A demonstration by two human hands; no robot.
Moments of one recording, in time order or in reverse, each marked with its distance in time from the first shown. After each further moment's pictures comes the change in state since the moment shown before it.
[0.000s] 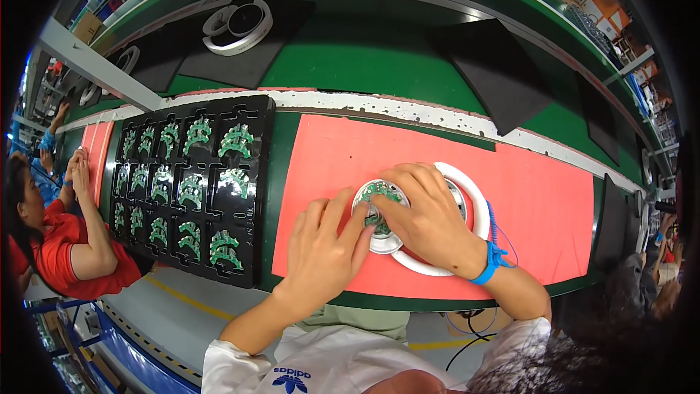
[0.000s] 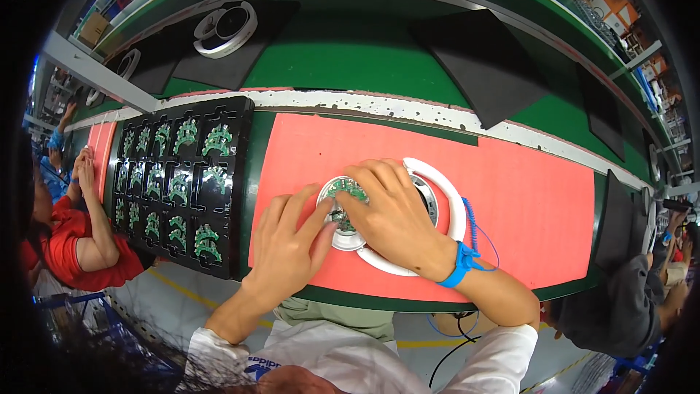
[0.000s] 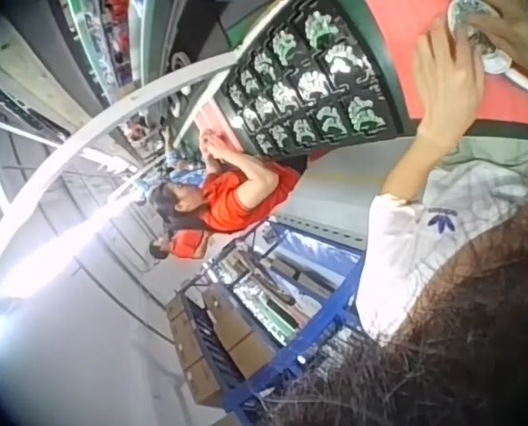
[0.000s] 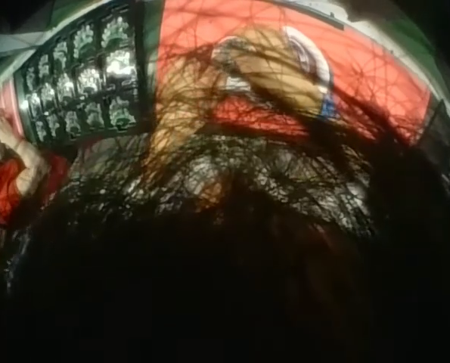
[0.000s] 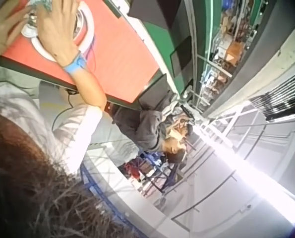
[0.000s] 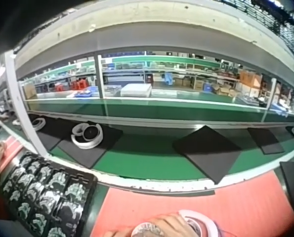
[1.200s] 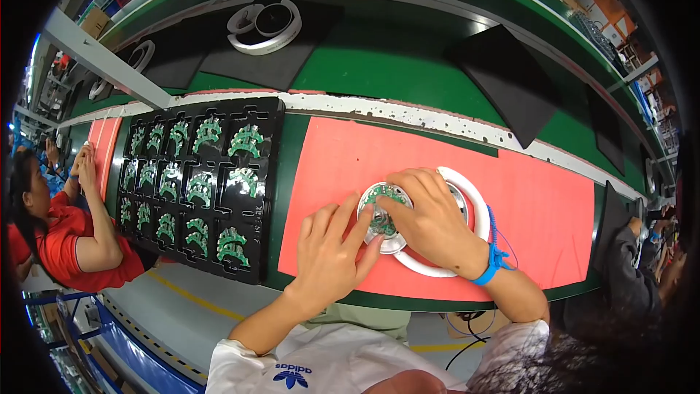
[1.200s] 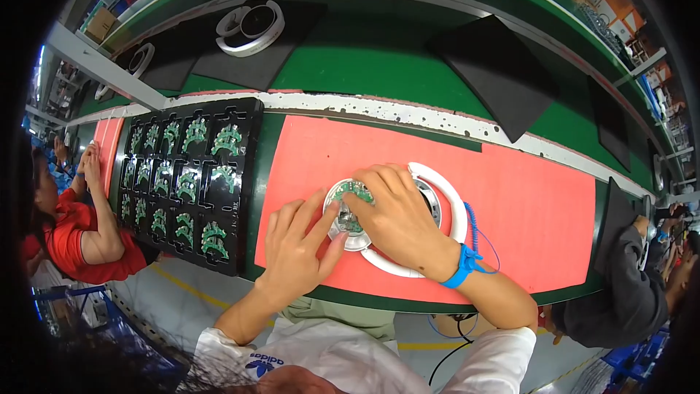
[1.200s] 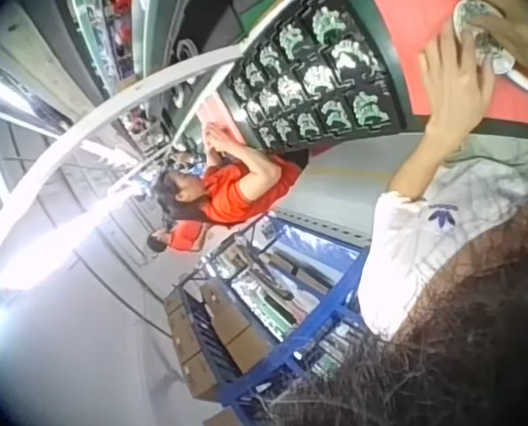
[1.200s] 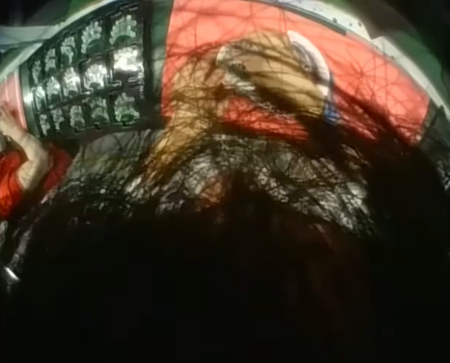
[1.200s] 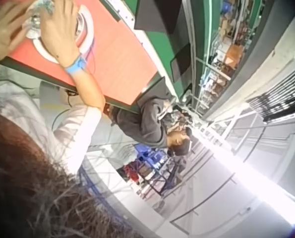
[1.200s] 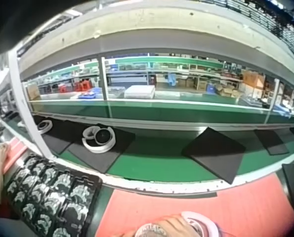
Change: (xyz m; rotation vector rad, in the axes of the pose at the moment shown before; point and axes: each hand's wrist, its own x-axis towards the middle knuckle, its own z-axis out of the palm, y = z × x) left_hand -0.015 0.003 0.011 -0.029 0.014 -0.066; right_hand 0.000 0.002 -0.001 0.019 -0.047 0.010
